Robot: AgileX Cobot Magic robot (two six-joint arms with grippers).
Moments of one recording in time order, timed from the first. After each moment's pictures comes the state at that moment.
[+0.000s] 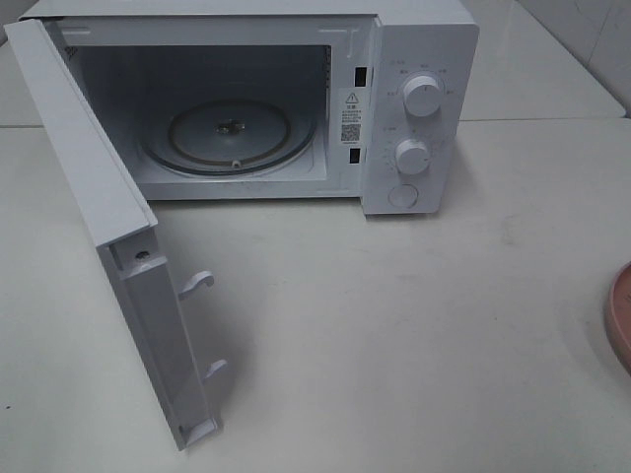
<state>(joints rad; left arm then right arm) 0.00 0.00 -0.50 -0.08 1.04 0.05 0.40 0.26 -0.52 -0.15 1.06 0.16</state>
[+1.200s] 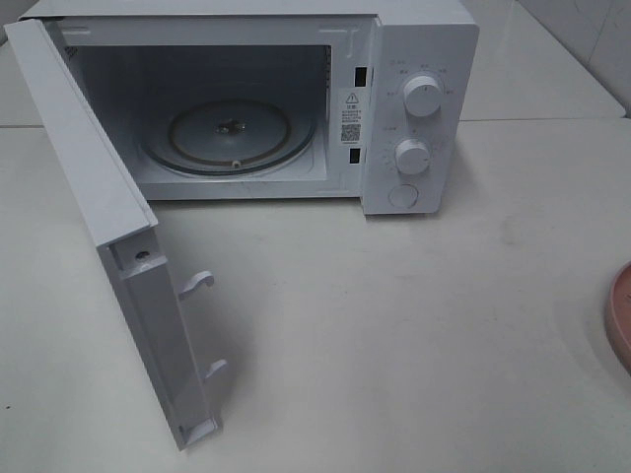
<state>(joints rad) 0.00 0.00 -0.50 -0.08 1.04 0.05 0.11 0.00 -0.51 -0.08 1.04 0.05</state>
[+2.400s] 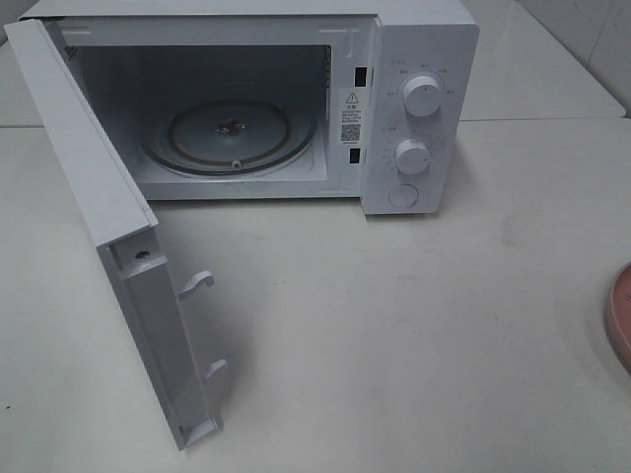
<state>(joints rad) 0.00 0.00 -0.50 -0.08 1.04 0.05 0.11 0.00 -0.51 -0.08 1.04 0.05</state>
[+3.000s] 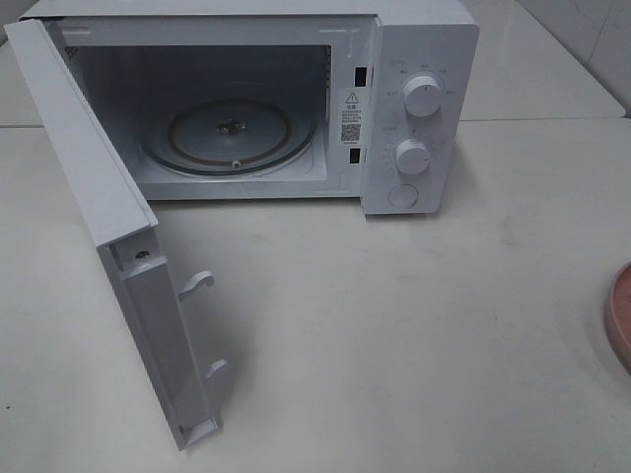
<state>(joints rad) 0.00 0.00 -0.50 -0.09 1.04 0.05 0.11 0.00 -0.51 -0.08 1.04 0.05</state>
